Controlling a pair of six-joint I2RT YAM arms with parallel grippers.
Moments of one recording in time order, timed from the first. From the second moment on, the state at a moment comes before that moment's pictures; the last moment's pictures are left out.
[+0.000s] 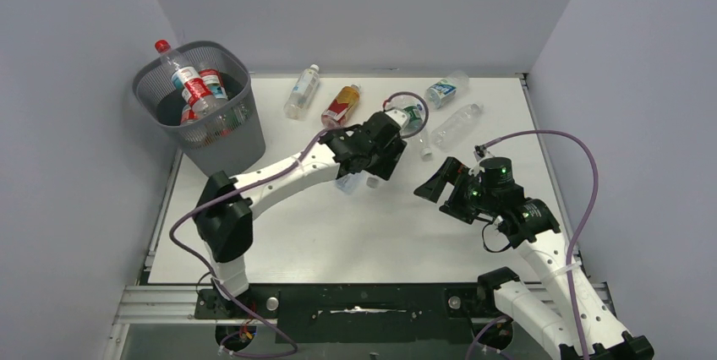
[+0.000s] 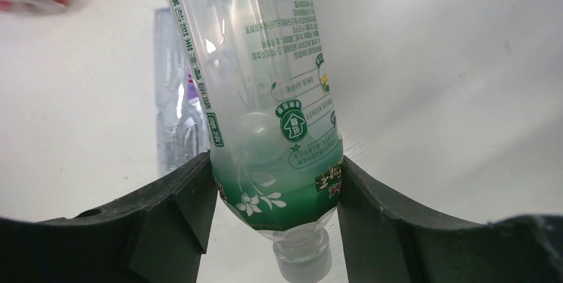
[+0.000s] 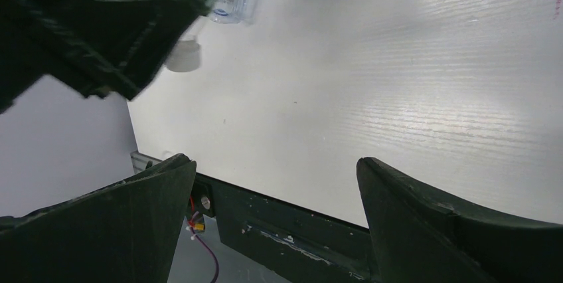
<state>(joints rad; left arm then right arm) -0.93 1.84 1.55 -0.61 -0.26 -0.27 0.33 0.77 0.75 -0.71 -0.28 0.82</state>
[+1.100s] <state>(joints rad) -0.02 1.54 1.92 -0.76 -0.07 -0.20 0.33 0.75 0.74 -0.71 -0.29 0.83</state>
